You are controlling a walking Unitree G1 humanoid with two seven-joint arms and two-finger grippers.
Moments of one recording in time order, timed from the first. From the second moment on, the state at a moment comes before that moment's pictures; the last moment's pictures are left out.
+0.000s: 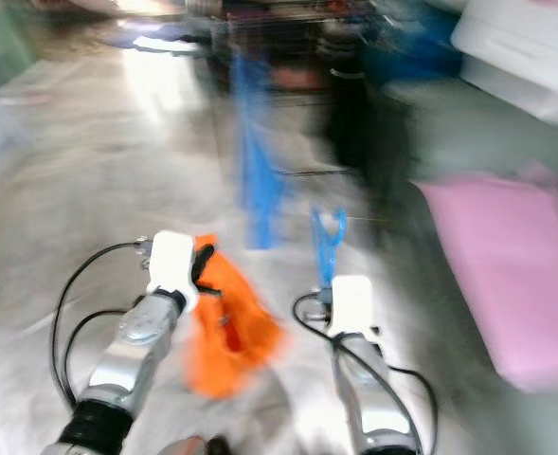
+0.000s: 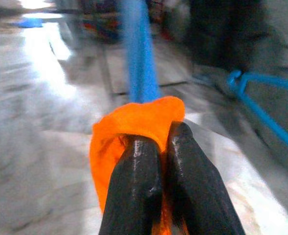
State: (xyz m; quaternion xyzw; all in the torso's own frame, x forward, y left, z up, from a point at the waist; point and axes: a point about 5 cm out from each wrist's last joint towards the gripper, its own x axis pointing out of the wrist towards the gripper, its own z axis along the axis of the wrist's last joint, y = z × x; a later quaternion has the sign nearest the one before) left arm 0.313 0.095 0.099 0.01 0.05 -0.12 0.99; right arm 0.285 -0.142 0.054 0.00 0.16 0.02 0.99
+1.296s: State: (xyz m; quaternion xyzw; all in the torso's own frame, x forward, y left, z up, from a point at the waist) left arm 0.311 0.080 0.096 0.01 0.05 -0.15 0.99; right arm 0.299 -0.132 0.055 -0.03 0.16 0.05 0.99
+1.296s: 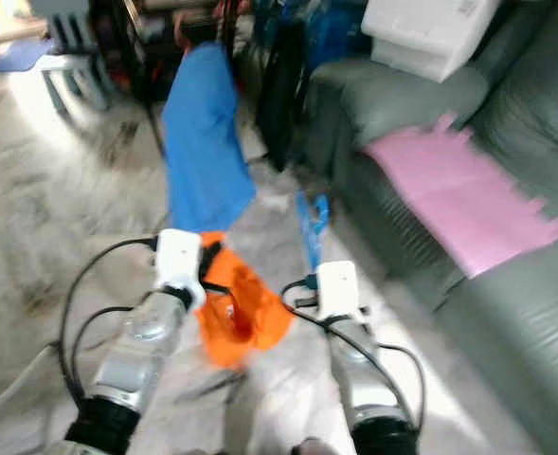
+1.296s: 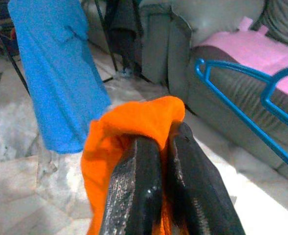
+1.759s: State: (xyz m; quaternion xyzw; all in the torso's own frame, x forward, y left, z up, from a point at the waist) left arm 0.353 0.085 0.105 0.07 0.07 -0.06 0.99; right arm 0.293 -0.147 0.048 -0.06 0.18 0.09 0.98
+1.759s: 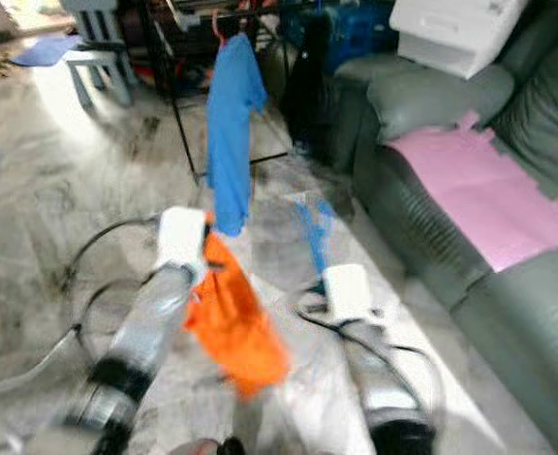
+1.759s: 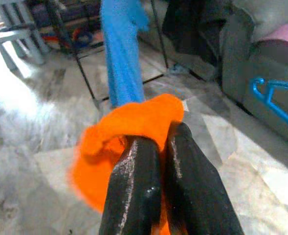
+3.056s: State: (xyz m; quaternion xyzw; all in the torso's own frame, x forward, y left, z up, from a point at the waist) left arm 0.380 0.113 0.119 0.12 0.07 0.05 0.99; right arm 0.259 -0.168 0.063 -0.22 0.26 0.38 0.86
